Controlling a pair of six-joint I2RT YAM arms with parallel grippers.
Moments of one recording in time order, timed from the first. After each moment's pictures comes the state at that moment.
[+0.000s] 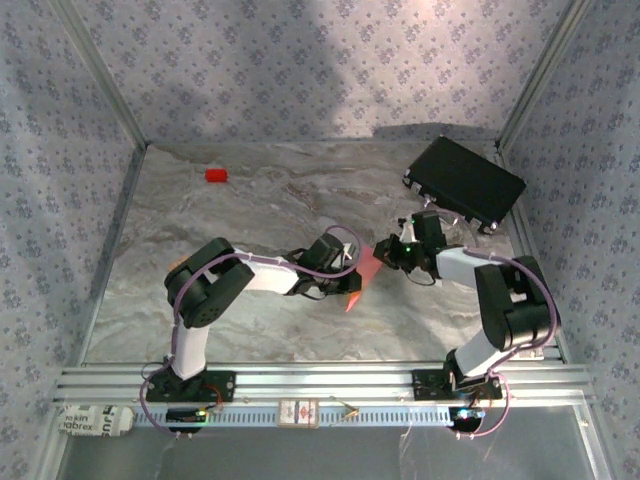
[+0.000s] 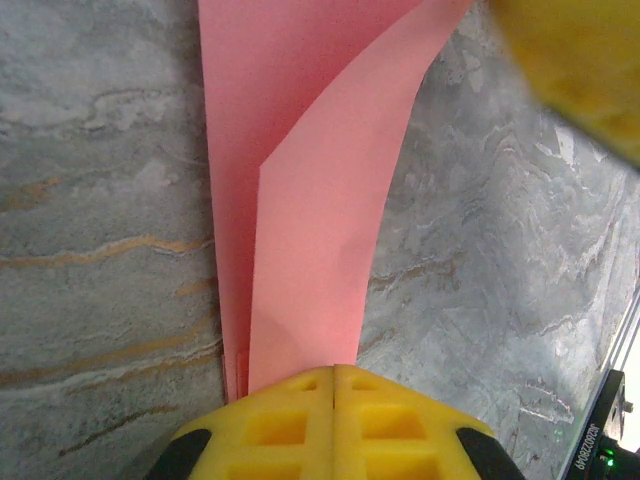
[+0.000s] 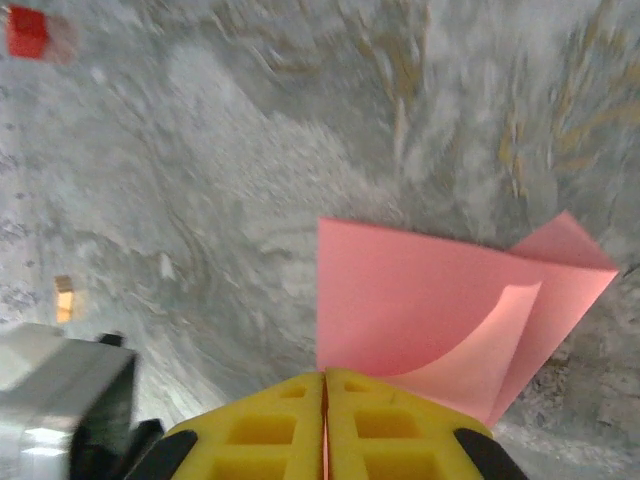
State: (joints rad) left arm -0.92 1.97 0.98 0.19 0.38 -0.88; right arm 0.23 1.58 0.66 0.04 -0.56 0.70
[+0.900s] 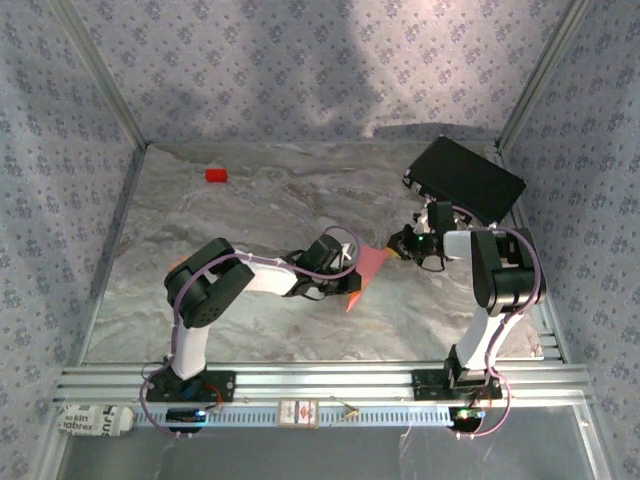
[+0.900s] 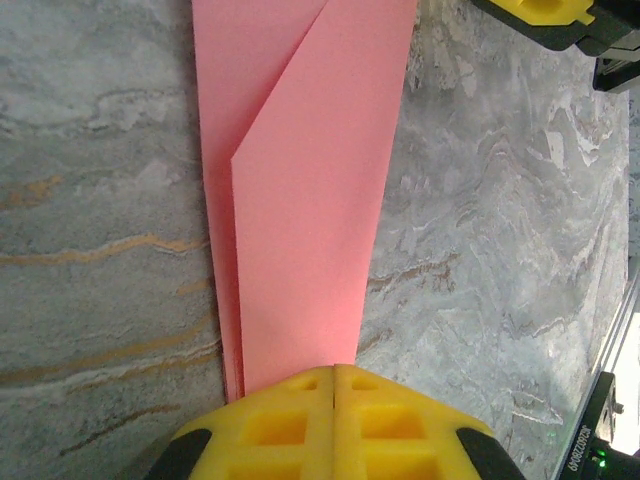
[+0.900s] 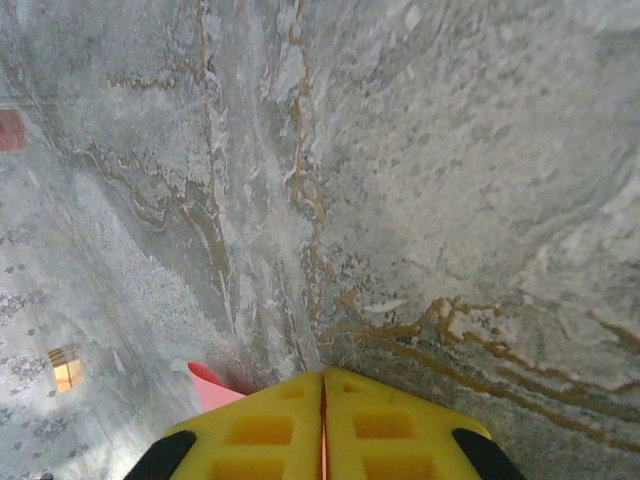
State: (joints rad) left arm -0.91 1.97 0.95 0.24 0.38 -0.89; right arm 0.06 1.80 0.82 -0.04 -0.62 0.66
